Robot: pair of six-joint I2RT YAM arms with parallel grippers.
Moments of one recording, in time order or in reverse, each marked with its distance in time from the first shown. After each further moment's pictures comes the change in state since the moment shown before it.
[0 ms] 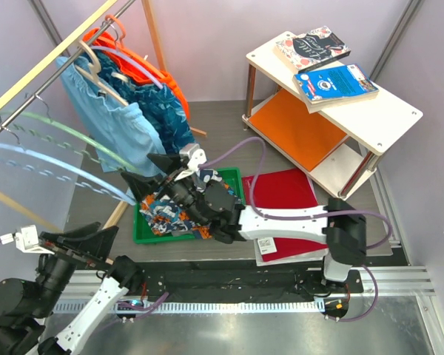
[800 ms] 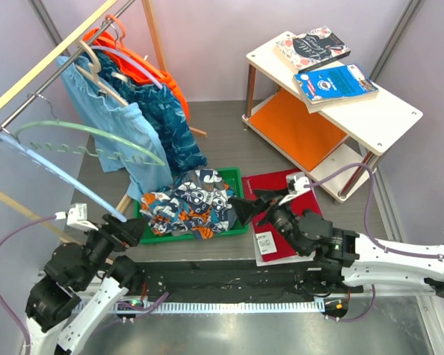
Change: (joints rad) left arm 0.000 0.000 -0.309 0.057 0.001 -0.155; right arm 0.000 -0.991 -0.733 -0.737 0.283 0.286
